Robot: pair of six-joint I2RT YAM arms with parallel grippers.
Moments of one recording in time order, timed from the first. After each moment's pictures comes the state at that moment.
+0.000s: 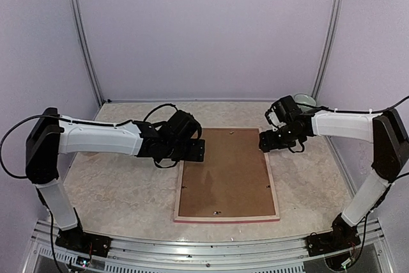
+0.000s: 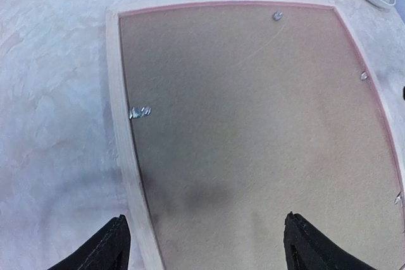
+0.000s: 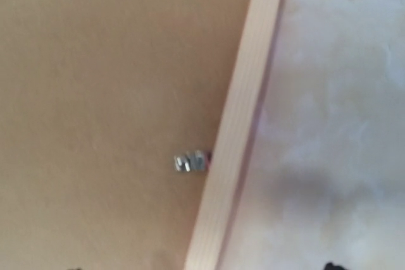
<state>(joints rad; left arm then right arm) -0.95 1.81 1.27 -0.30 -0.35 -0.61 0.49 1.64 1.09 -0.43 0.09 0.23</state>
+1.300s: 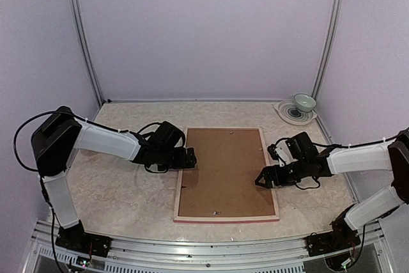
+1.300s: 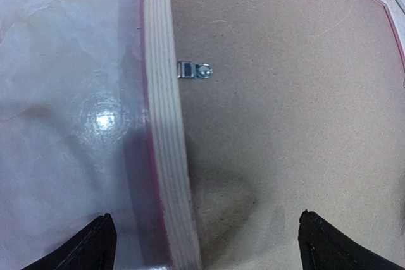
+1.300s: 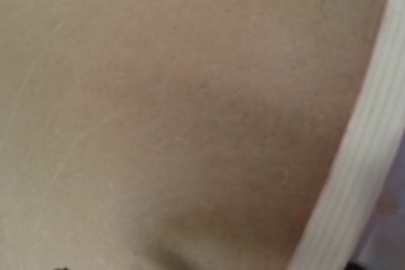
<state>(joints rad) -0.79 1.86 1.03 -0.07 -0.13 -0.70 0.54 1.38 0.55 -0.13 -0.31 0.38</state>
